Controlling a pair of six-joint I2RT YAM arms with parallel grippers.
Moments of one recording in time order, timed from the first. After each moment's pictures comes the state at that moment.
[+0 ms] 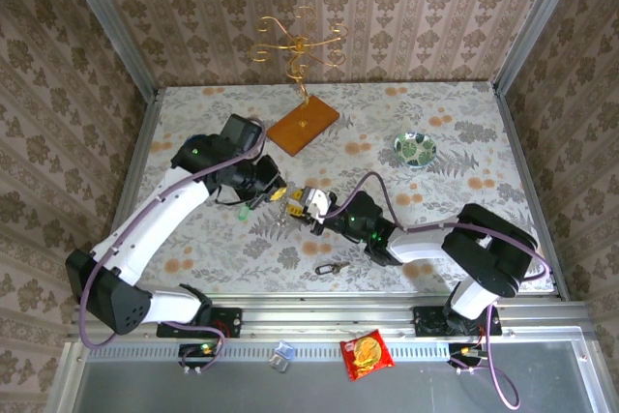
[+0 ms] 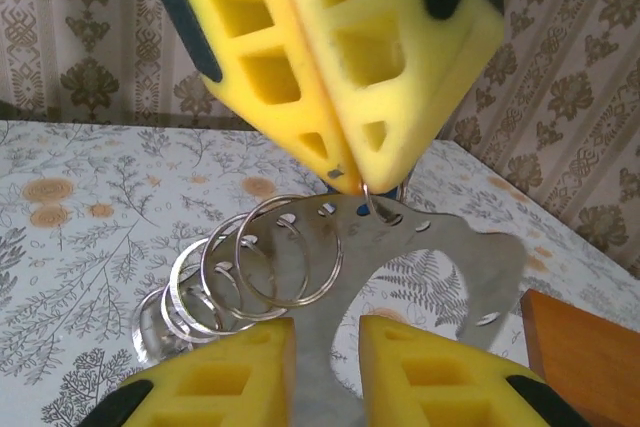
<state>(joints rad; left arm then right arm) -0.61 1.31 1.30 -1.05 0.35 -1.25 0.90 1.63 0.58 1.00 -0.13 -0.31</state>
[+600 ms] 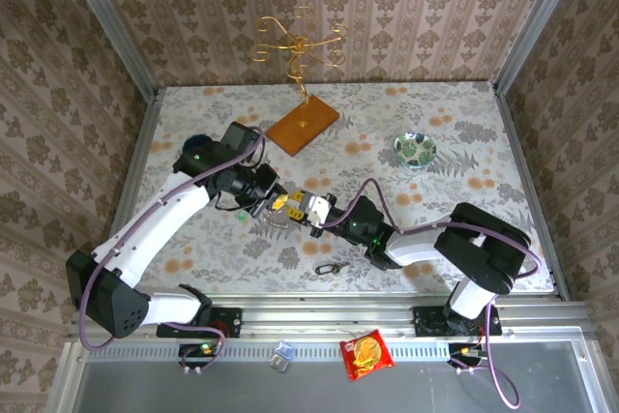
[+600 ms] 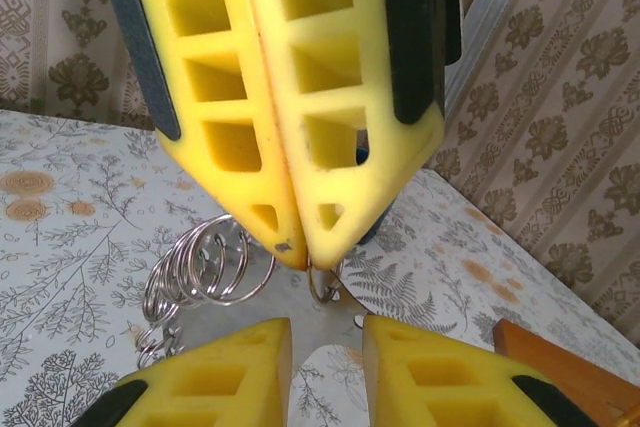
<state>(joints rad) -0.61 1.30 1.24 -1.03 0.42 -1.36 0.91 1.65 0.55 1.10 -0.12 -0.39</state>
